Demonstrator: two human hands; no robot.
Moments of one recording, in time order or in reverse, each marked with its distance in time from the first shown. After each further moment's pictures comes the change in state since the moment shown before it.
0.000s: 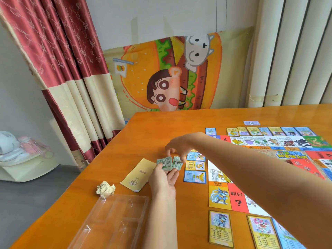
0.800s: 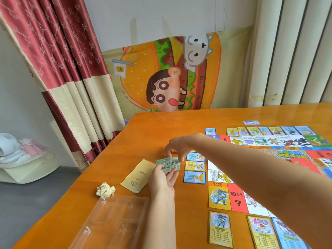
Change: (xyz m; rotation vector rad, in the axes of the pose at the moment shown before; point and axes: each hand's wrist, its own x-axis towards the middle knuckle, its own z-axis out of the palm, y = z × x) left_hand 0.002 0.001 -0.002 -0.002 -0.013 0.013; right_hand 0.008 0.010 0.008 0.011 0.088 -0.043
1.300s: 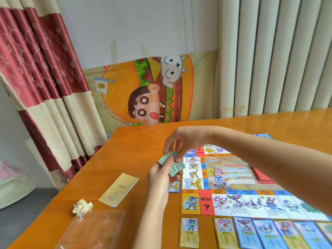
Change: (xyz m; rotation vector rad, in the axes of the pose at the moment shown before) left_hand -0.061 -0.019 0.044 0.364 -0.393 0.257; right_hand -0.151 0.013 -0.040 0.459 0.261 -0.085
